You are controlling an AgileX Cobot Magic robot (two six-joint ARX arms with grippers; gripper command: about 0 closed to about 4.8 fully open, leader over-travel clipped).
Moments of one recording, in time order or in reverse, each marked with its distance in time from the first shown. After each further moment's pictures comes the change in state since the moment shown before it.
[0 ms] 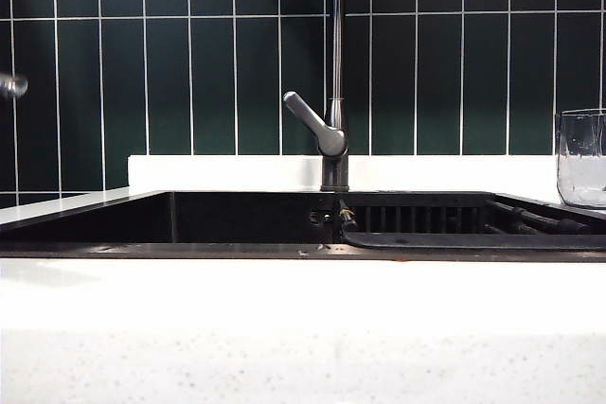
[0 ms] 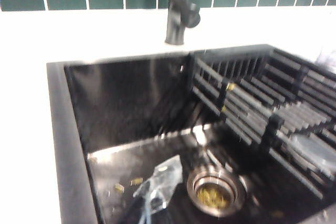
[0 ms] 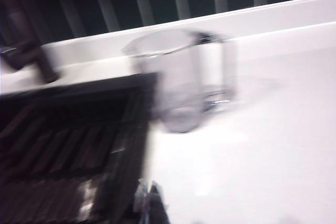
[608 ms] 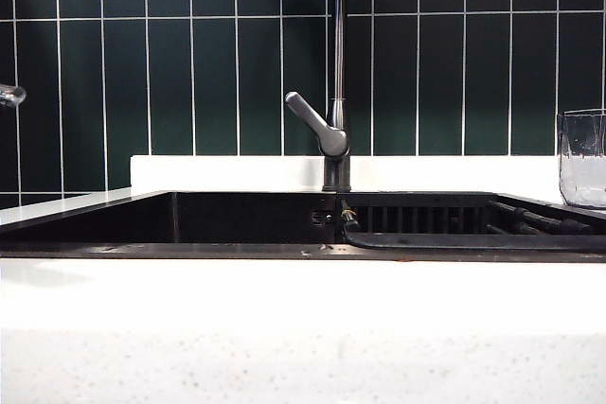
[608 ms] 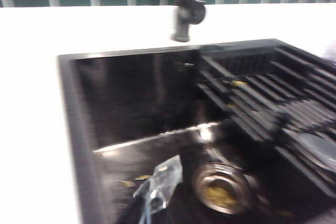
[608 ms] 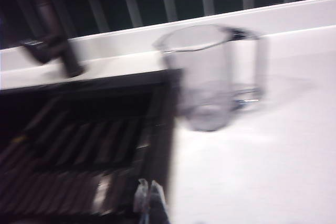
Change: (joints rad) left arm 0.037 0.000 0.000 -0.012 0.014 0.000; right arm 0.085 0.000 0.000 0.001 0.013 0.000
